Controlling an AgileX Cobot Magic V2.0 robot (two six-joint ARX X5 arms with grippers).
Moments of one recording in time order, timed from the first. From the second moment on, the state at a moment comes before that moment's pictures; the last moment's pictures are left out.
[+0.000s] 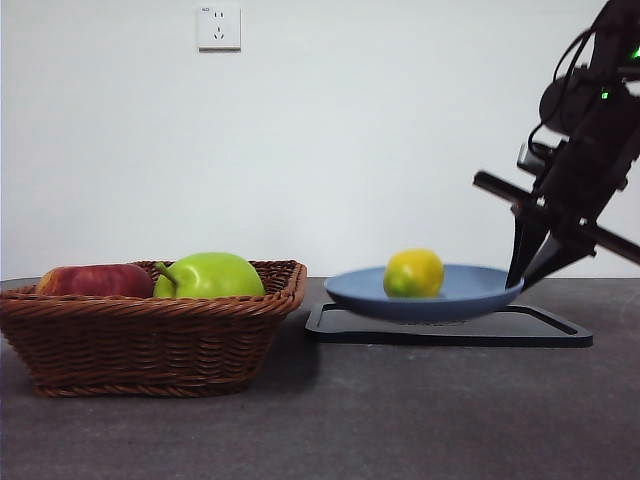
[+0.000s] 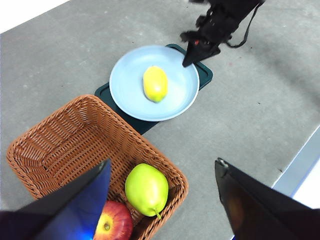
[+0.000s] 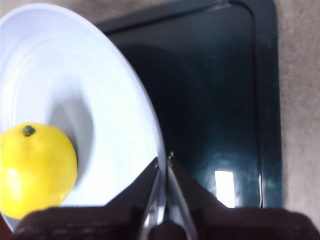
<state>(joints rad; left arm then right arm) -0.81 1.06 1.43 -1.00 -0.08 -0.04 0.08 1.90 1.32 -0.55 -0.38 0.32</state>
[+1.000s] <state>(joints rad) -0.81 1.10 1.43 -0.95 -0.08 0.02 0.06 1.68 1.32 -0.69 -0.39 0.18</state>
